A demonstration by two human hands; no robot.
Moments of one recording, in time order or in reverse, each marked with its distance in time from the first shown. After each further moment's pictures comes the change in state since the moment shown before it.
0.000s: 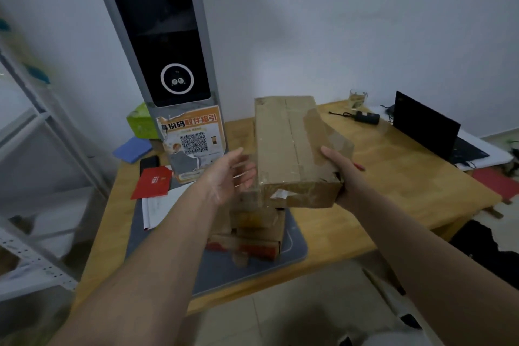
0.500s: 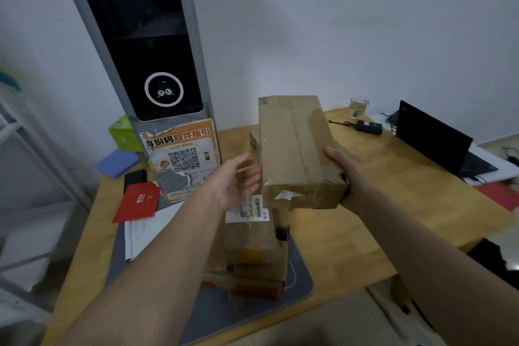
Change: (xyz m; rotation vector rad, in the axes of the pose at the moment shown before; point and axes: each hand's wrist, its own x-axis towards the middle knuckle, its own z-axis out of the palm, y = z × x) left_hand 0.087 0.028 0.006 -0.027 -0.041 -0.037; right_hand 0.080 -0.022 -0.011 0.018 0.070 0.017
